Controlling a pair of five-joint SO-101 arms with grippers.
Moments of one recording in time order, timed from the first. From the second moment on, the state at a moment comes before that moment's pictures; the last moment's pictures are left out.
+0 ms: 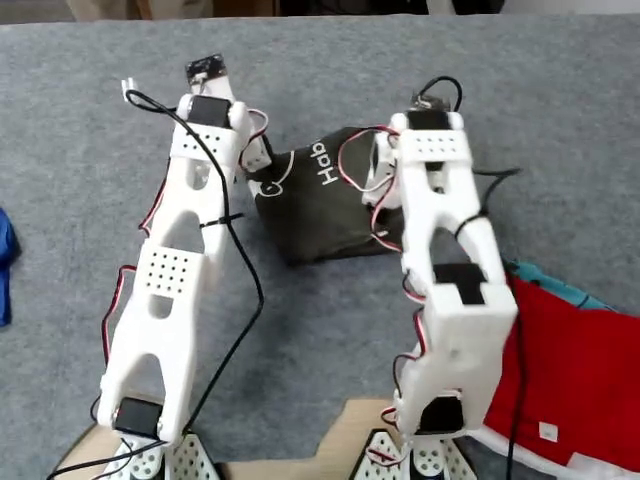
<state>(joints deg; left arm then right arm) 6.3 71.1 -85.0 98.0 19.1 -6.3 30.4 -14.1 86.1 -32.2</state>
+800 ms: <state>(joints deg) 9.8 74.7 -85.3 92.6 21.3 -7.6 51.0 -35.8 91.7 -39.9</state>
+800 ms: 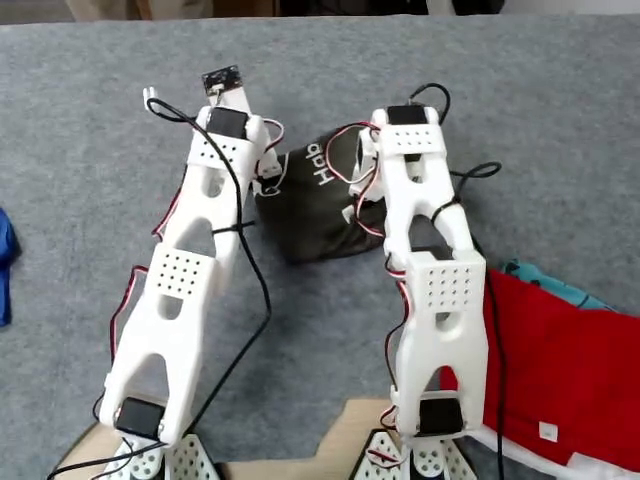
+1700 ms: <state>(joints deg) 15.3 63.6 -93.4 99.7 25.5 0.6 35.9 -37.8 101.1 -35.0</state>
